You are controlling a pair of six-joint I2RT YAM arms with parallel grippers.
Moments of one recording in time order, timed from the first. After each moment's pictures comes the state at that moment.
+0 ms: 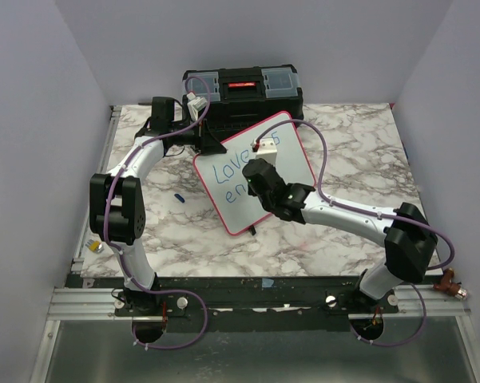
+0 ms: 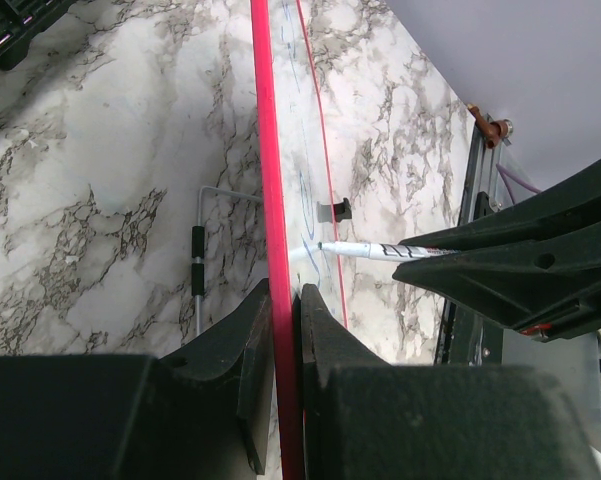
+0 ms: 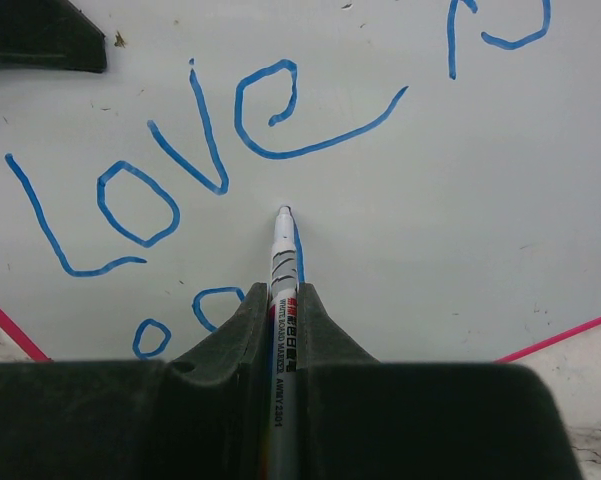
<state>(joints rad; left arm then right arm) -0.12 1.85 1.45 -0.25 1.16 -0.07 0.95 1.60 1.16 -0.13 0.65 0.45</state>
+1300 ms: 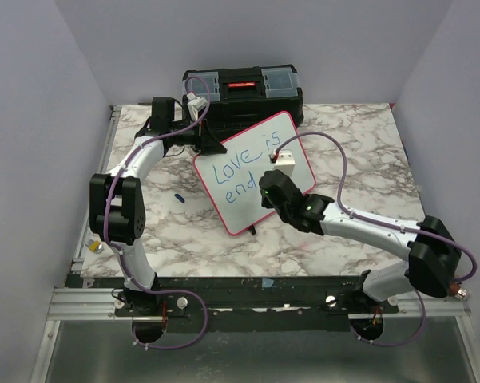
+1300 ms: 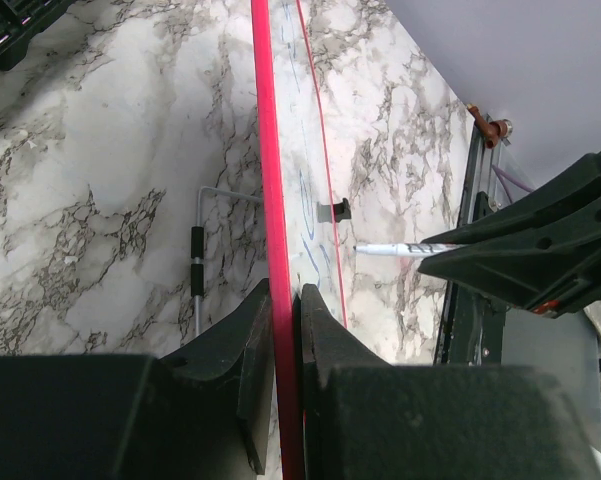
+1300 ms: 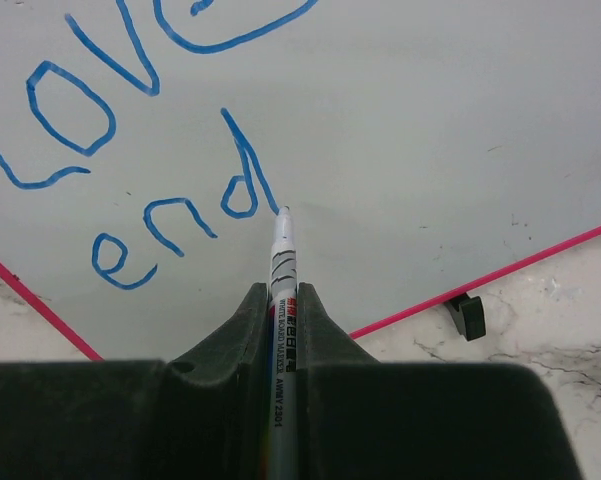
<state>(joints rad) -0.12 1.85 1.45 -0.25 1.16 -0.07 0.95 1.44 0.98 -0.18 0.59 0.56</state>
